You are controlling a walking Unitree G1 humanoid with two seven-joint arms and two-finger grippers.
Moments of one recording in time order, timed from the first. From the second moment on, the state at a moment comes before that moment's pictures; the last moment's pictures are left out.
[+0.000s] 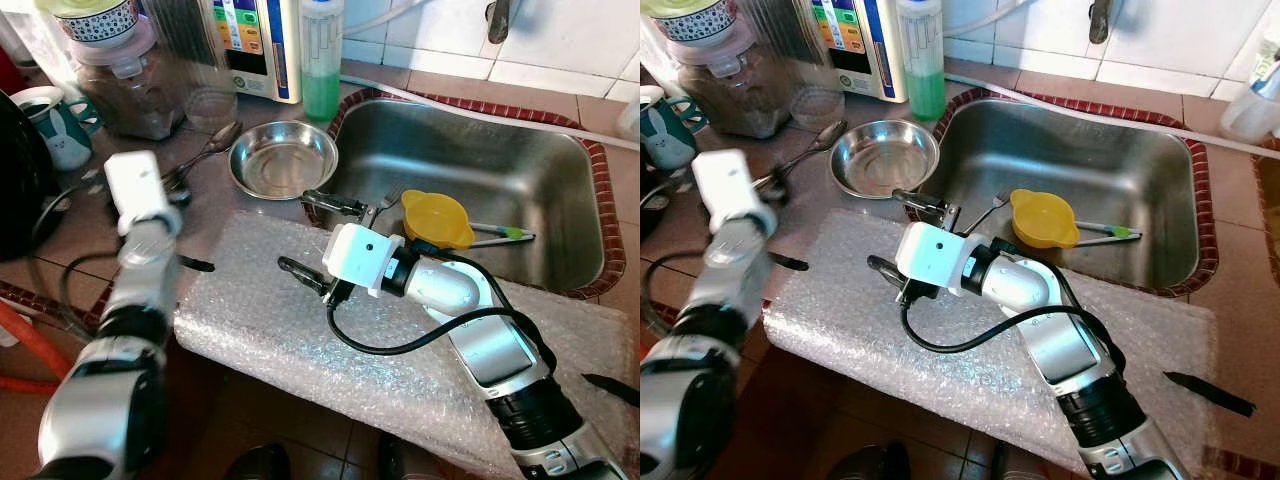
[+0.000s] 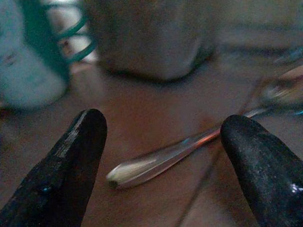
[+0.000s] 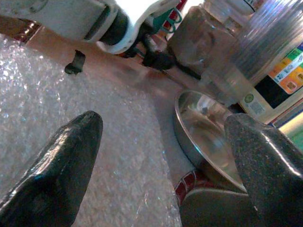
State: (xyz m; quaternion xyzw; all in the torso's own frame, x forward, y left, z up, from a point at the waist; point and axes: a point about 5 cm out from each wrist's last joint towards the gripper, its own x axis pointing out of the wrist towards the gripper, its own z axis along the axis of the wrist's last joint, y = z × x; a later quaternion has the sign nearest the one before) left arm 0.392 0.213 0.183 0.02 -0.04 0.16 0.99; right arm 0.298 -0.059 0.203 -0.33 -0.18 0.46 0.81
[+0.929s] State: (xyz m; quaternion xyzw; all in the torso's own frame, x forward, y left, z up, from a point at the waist) left arm 0.370 0.207 0.217 -0.01 -0.17 0.10 0.98; right arm 0.305 -0.068 0.216 -0.29 -0.21 0.38 0.86
